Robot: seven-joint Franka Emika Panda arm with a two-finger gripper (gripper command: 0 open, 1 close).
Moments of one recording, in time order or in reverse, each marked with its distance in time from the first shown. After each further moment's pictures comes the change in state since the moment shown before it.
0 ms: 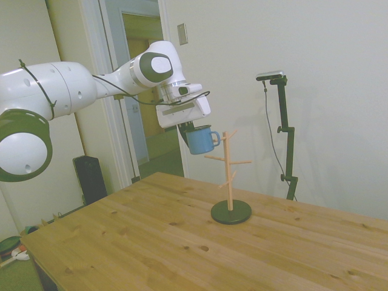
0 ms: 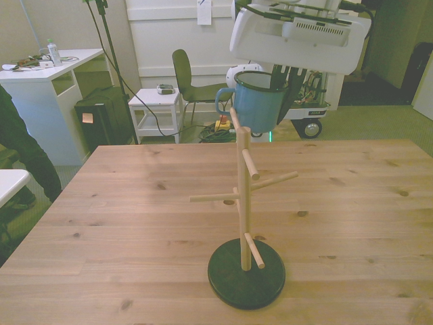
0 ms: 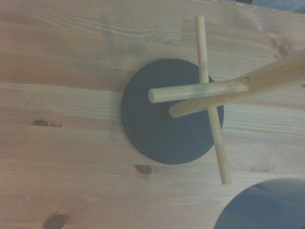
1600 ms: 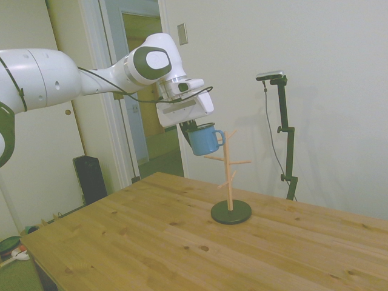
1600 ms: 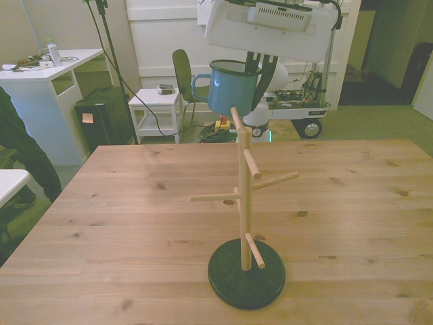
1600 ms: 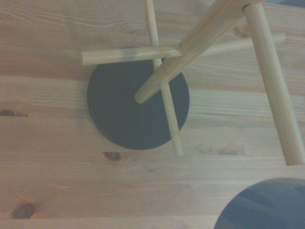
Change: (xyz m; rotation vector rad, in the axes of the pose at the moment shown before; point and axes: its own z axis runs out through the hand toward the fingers) arm 0.002 0.053 -0.003 0.015 0.033 0.042
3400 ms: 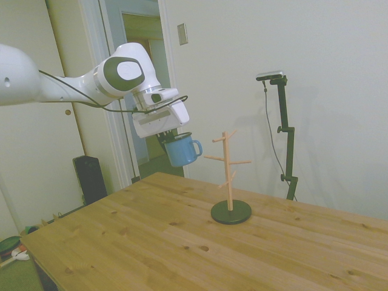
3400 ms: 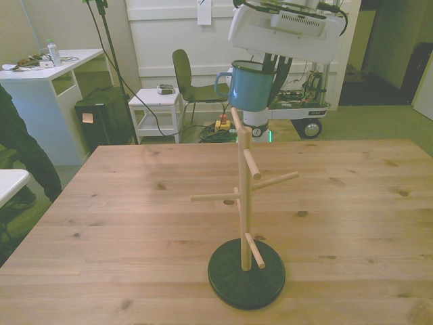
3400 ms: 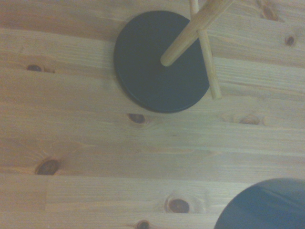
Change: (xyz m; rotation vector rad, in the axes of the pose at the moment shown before) arm -0.069 0.014 -0.002 0.002 0.032 -0.024
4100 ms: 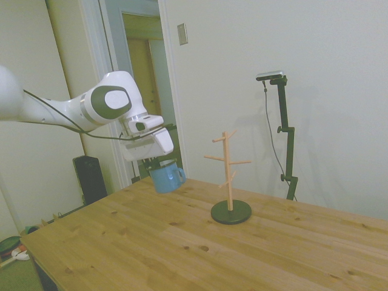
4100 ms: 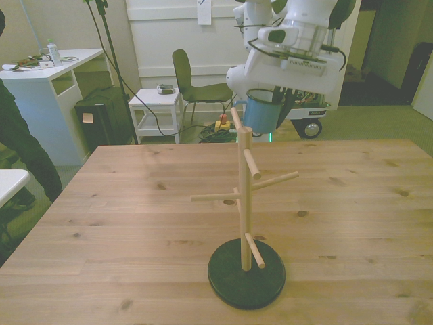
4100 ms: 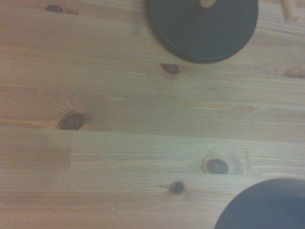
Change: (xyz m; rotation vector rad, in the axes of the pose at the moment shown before) arm -0.064 0.016 0.041 -0.019 -0.015 -0.003
